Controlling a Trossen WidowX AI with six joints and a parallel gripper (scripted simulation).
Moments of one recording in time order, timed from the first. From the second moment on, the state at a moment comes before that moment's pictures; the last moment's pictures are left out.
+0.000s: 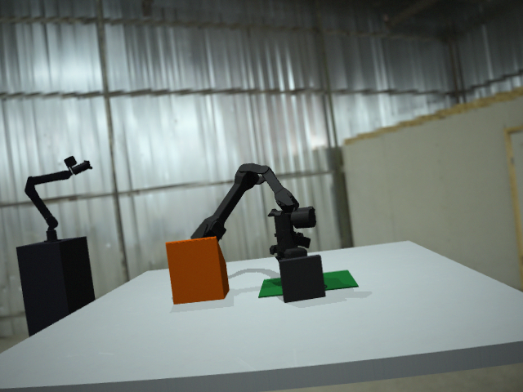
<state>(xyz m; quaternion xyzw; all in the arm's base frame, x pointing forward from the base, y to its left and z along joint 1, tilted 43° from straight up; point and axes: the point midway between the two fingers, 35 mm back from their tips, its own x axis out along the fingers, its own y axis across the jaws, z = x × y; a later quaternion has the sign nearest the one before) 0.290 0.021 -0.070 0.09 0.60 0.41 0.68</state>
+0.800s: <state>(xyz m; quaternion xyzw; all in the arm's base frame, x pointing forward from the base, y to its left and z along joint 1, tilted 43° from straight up) 0.289 0.031 -0.079 0.10 0.60 0.41 0.68</state>
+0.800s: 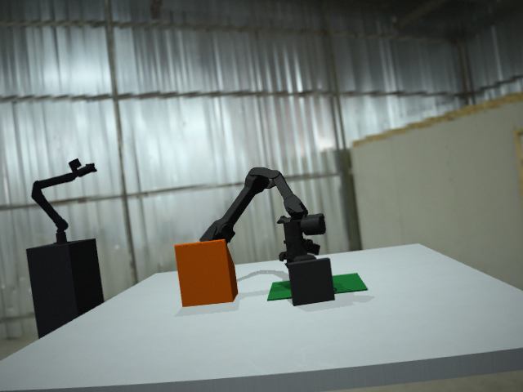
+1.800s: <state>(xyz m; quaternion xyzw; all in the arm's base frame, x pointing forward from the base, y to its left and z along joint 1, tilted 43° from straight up) 0.249 0.000 -0.023 0.10 0.60 0.41 0.68</state>
